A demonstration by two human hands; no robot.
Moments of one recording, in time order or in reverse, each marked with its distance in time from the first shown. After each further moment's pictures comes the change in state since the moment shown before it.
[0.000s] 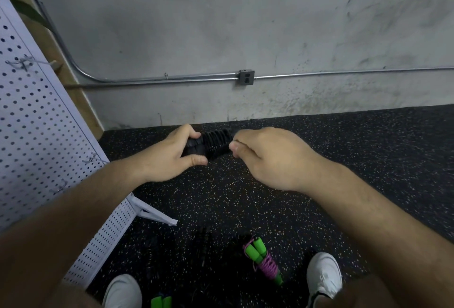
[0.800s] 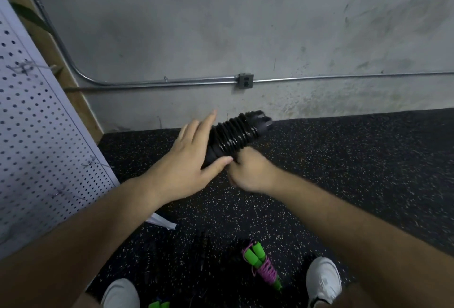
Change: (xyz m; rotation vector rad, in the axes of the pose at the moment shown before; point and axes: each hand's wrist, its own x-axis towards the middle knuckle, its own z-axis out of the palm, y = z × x) left_hand -0.019 0.056 0.018 0.052 0.321 0.185; right_hand 0.037 0.024 0.074 0.506 -0.058 0.127
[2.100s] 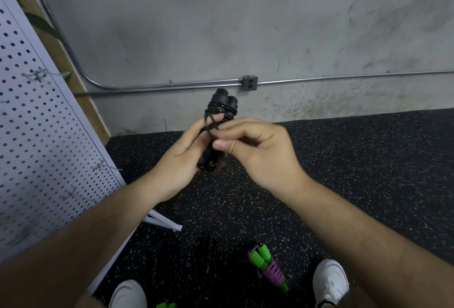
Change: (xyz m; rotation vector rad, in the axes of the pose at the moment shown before) left_hand 0.001 0.001 -0.008 -1.014 0.031 -0.184; right_hand -0.021 -0.046 -0.012 0.601 0.487 -0.426
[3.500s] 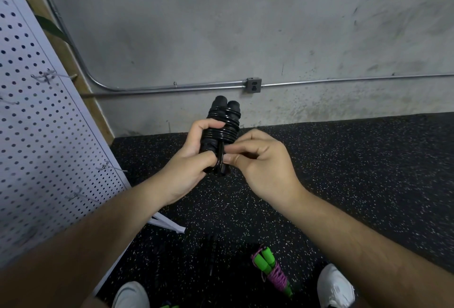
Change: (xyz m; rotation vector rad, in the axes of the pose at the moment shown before) left_hand 0.001 -0.005 -0.007 -0.152 -0.064 -0.085; right_hand -0.011 0.010 0.008 -0.200 0.085 0.235
